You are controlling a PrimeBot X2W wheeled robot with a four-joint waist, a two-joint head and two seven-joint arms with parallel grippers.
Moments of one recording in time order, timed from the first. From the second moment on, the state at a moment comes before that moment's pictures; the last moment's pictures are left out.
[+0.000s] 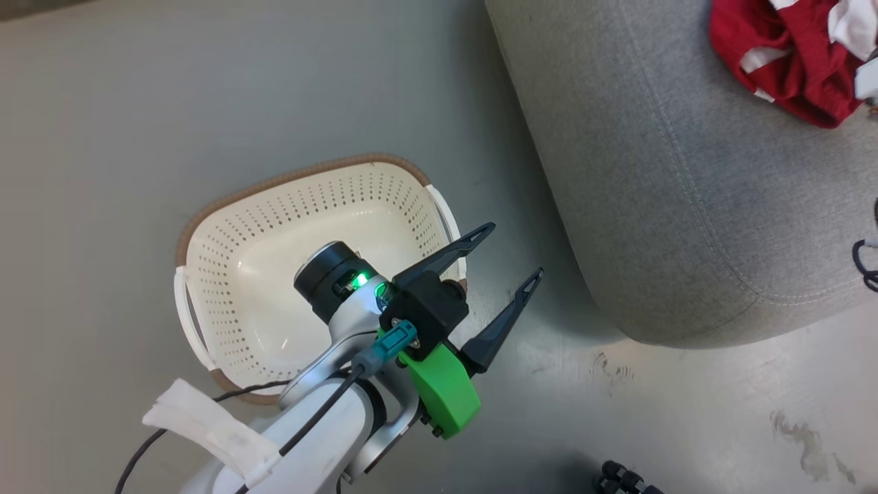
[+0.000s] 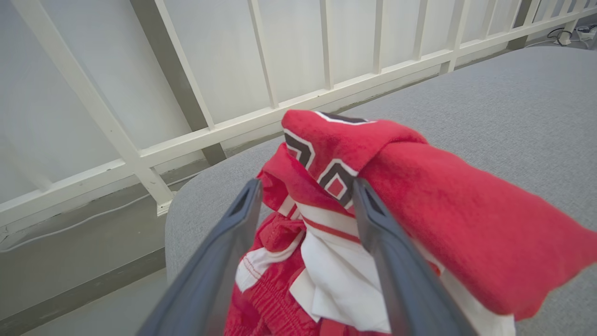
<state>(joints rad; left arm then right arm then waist) -0.47 0.17 -0.84 -0.10 -0.34 -0.06 0.08 -0.91 -0.37 0.10 0.90 0.56 0.09 -0.25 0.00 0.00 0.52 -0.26</state>
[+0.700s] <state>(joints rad) -0.40 0.14 -0.72 0.01 -0.39 0.01 -0.07 -0.73 -0.31 0.17 0.78 0.45 0.11 -0.25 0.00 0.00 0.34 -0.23</state>
